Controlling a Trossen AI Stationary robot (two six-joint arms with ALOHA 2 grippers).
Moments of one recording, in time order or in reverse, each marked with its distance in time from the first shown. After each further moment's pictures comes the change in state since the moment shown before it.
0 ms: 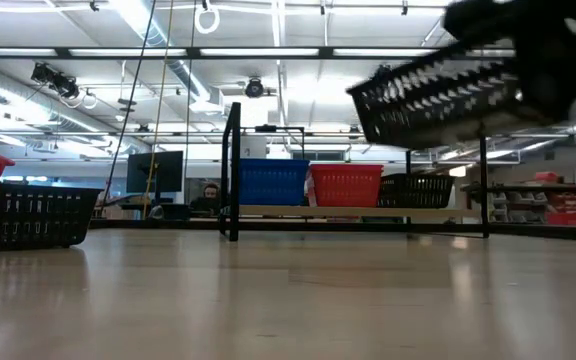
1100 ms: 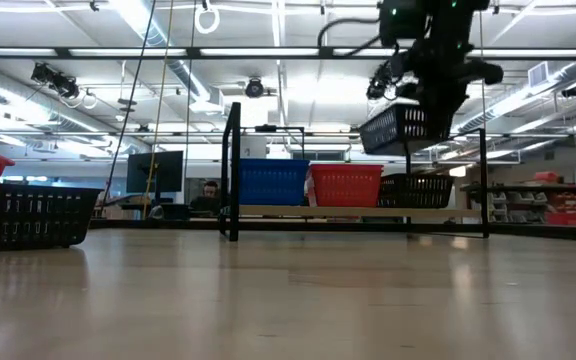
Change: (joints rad) left arm 0.560 -0.234 0.000 0.303 0.301 1.042; right arm -0.991 -0.233 -0.026 -0.097 -0.120 -0.594
